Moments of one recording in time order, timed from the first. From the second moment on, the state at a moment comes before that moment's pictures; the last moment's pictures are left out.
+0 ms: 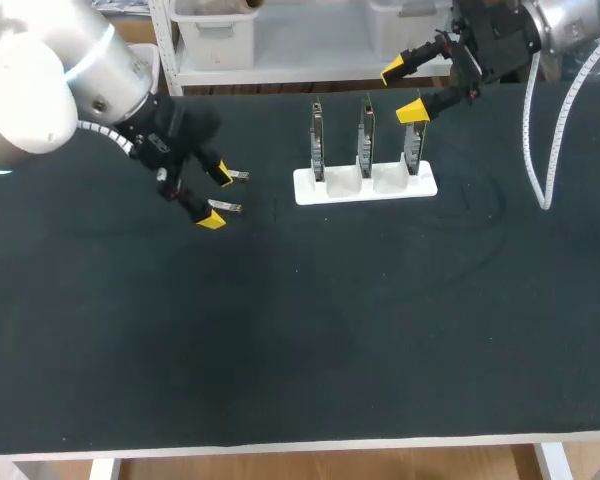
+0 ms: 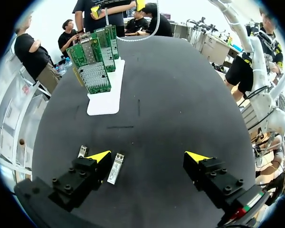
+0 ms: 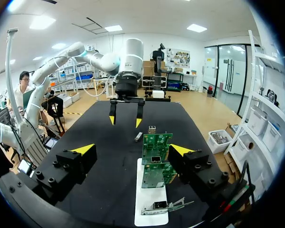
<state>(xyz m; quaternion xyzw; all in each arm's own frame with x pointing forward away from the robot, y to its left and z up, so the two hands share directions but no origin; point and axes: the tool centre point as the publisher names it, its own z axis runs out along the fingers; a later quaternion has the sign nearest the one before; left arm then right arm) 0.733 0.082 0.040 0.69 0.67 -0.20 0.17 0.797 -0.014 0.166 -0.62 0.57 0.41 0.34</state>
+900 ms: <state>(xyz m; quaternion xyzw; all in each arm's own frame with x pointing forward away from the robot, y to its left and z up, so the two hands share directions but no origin) 0.747 0.091 0.054 0.60 0.69 -0.28 0.30 0.797 -0.014 0.166 -0.62 0.57 0.41 0.34</state>
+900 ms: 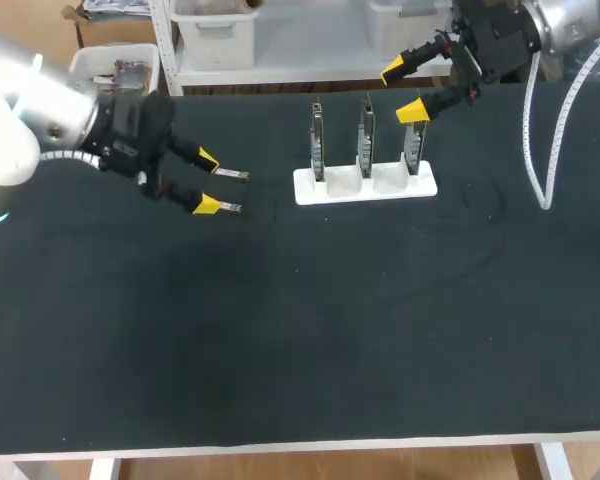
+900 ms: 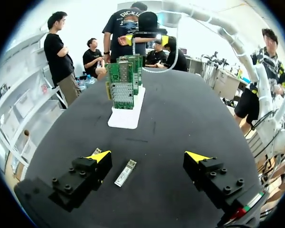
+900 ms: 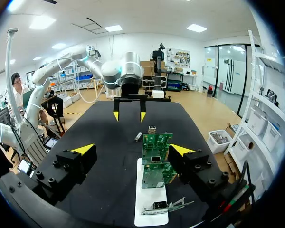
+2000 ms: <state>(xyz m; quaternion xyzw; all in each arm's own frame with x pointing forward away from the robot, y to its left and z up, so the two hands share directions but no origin) 0.747 0.080 0.065 0.67 0.67 -0.23 0.23 0.797 -0.014 0.166 -0.62 0.57 0.41 0.34</state>
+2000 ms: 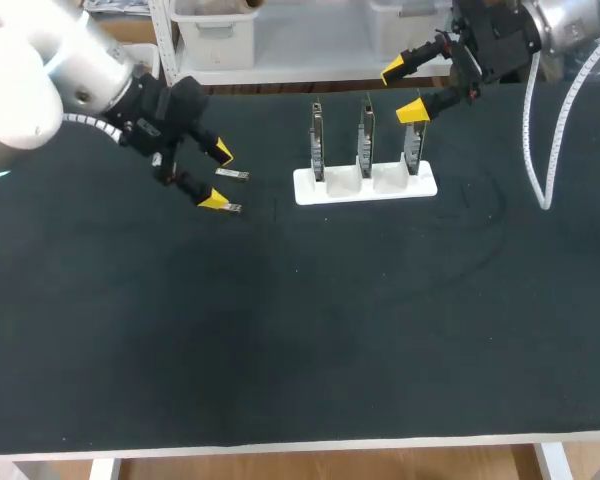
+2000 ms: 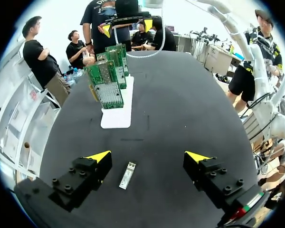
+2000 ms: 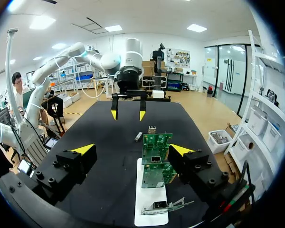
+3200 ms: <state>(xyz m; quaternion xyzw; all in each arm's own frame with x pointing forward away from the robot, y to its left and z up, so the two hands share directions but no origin) 0.747 0.080 0.070 0.73 0.65 -0.14 0.16 0.797 -0.014 0.166 -0.62 0.57 0.41 0.34</state>
